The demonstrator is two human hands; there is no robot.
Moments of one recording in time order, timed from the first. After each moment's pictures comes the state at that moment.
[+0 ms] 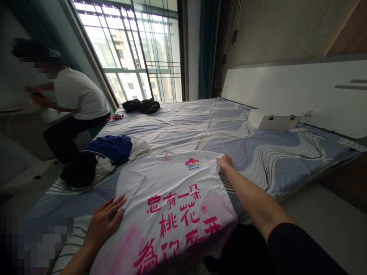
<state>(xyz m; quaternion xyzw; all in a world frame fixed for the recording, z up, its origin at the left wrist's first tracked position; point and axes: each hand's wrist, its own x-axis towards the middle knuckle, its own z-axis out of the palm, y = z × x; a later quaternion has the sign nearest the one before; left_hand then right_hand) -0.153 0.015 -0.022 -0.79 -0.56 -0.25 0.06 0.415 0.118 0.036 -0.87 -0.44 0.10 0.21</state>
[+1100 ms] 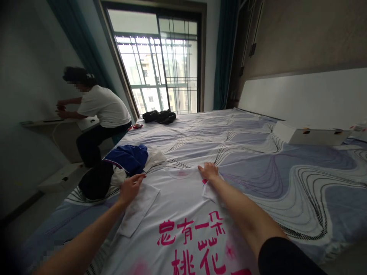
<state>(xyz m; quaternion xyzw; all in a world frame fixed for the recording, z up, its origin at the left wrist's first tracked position) -0.105 0.163 0.059 -0.63 -0.68 -0.34 -0.11 0.270 0.221 0.025 -0.73 -0.66 0.05 0.16</state>
